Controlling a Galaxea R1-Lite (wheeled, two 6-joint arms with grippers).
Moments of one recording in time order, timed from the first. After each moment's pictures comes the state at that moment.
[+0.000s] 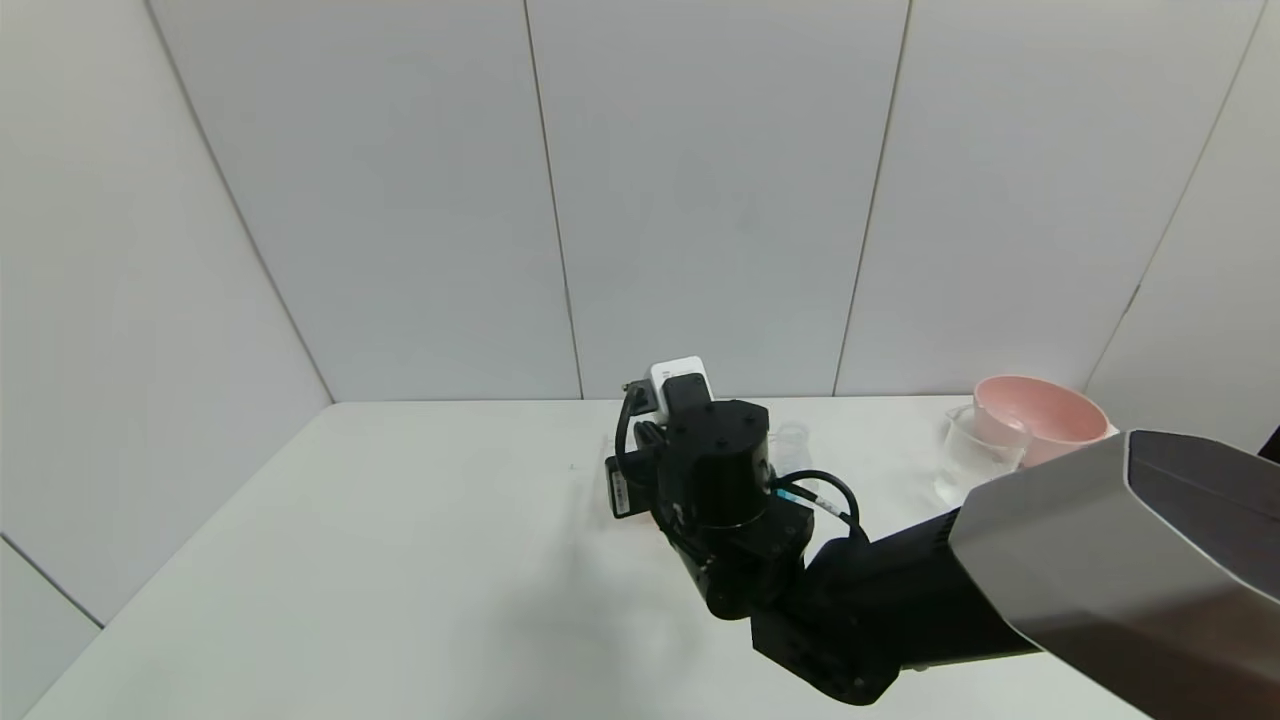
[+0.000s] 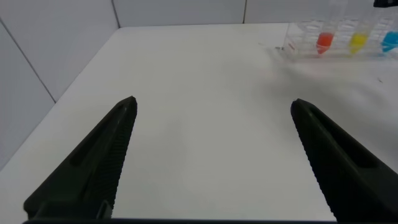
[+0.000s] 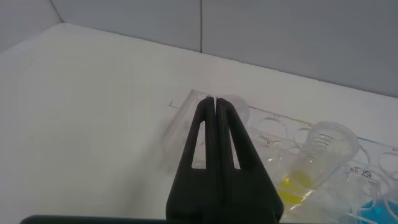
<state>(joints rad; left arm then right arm) 0.00 0.00 0.00 0.00 0.00 0.00 0.85 2.26 -1.30 -0.85 -0.48 0.08</state>
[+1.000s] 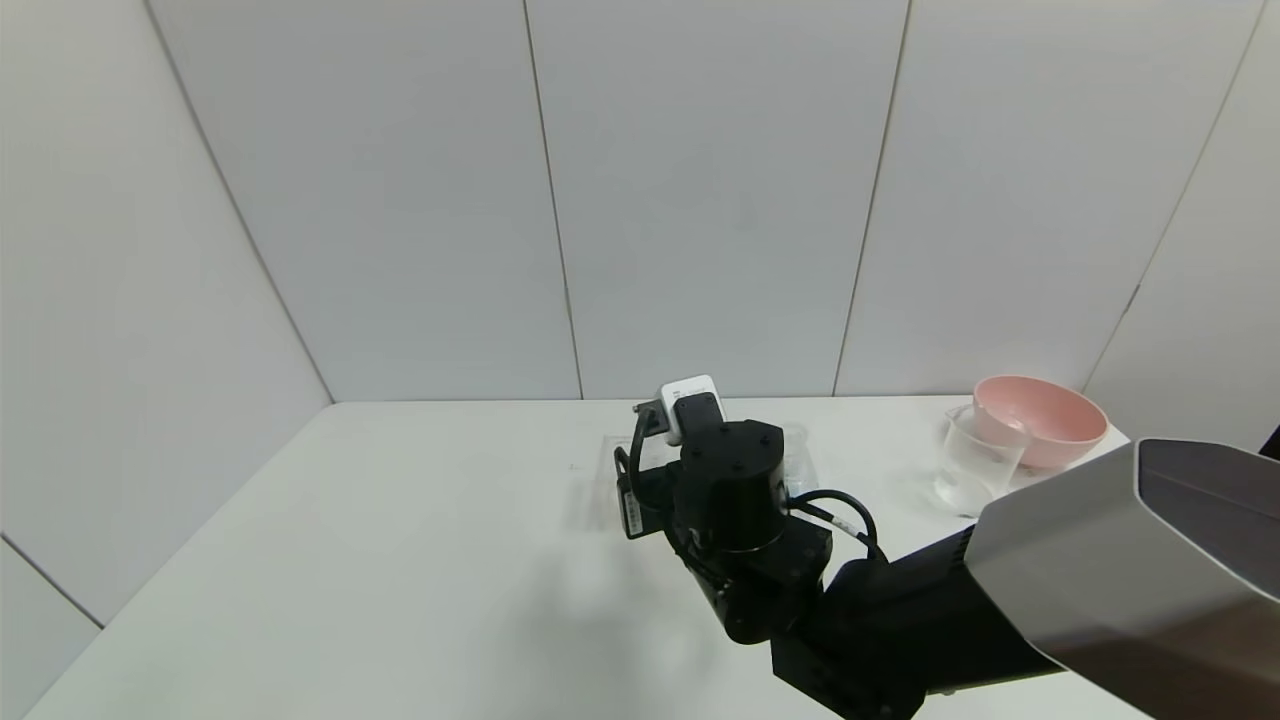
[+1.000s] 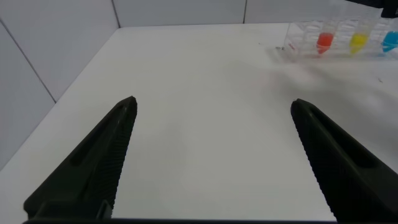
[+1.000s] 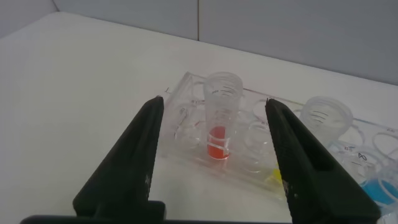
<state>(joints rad) 0.00 0.00 0.00 0.00 0.00 0.00 0.86 2.24 -1.21 -0.90 -0.48 0.09</state>
